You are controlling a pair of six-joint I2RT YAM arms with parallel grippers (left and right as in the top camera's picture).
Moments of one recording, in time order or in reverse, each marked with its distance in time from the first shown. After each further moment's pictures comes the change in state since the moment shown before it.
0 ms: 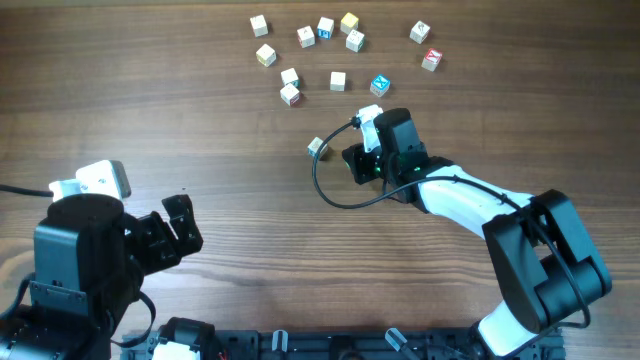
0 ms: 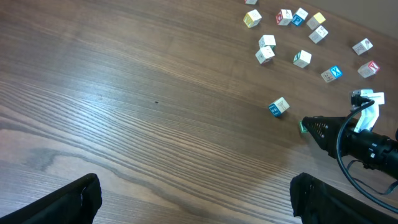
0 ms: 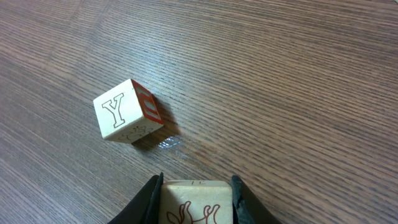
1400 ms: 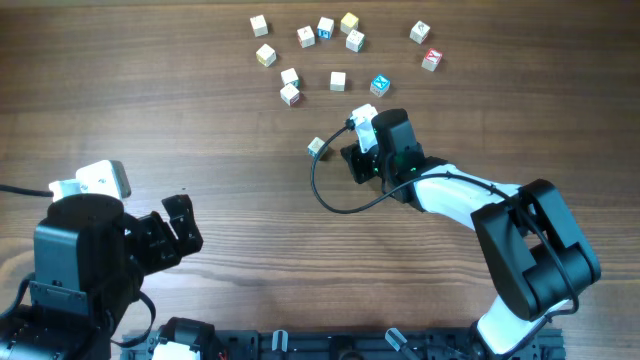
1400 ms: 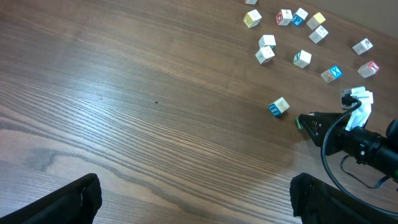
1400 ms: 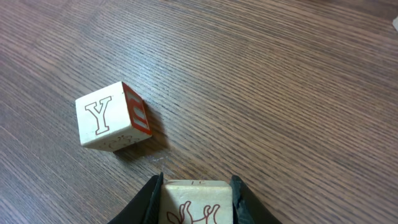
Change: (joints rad) left arm 0.000 0.000 0.000 0.000 0.000 0.000; right arm 0.000 0.059 0.000 0.090 0.015 -0.133
